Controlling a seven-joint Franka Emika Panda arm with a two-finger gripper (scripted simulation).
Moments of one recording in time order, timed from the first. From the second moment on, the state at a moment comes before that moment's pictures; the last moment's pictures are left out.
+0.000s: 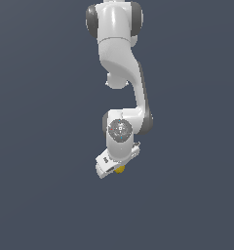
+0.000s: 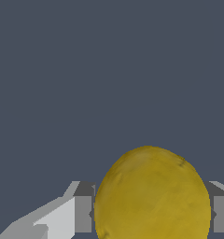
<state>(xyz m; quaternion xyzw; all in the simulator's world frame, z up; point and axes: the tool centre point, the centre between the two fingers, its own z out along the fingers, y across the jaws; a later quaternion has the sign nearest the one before) 0.088 0.009 0.032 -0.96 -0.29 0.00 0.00</state>
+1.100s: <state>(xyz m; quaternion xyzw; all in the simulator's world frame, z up) 0.019 -0.090 0.172 -0.96 -0.29 0.00 0.00</state>
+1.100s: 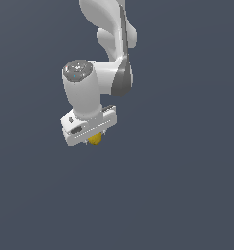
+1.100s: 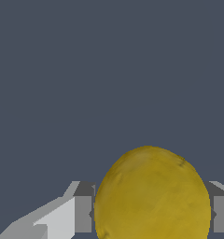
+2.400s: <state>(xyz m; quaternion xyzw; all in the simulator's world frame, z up) -0.060 -0.217 0.351 -0.96 -0.29 0.00 0.00</state>
